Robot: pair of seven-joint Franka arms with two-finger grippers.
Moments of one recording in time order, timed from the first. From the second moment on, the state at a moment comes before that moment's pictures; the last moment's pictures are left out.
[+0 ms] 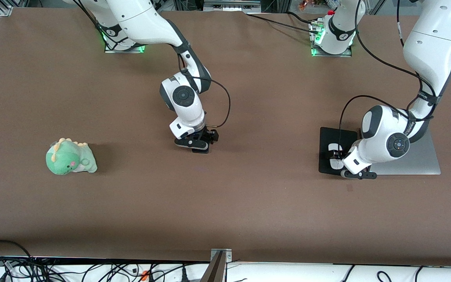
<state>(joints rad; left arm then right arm) 0.31 0.65 -0.39 -1.85 0.18 2.31 -0.13 0.80 0.71 -0.13 -1.80 0.13 2.63 0.76</state>
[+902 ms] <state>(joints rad) 0.23 0.55 -0.41 -1.35 0.18 1.67 -0.13 0.81 0.71 -0.17 -1.76 0.11 2.52 0.70</state>
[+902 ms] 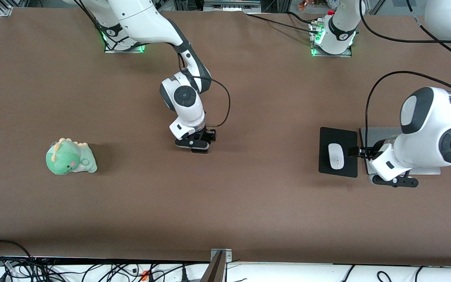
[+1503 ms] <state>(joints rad) 0.03 0.34 -0.10 -1.35 0.00 1.63 -0.13 0.60 0.69 -0.18 -1.62 0.11 2.26 0.36</state>
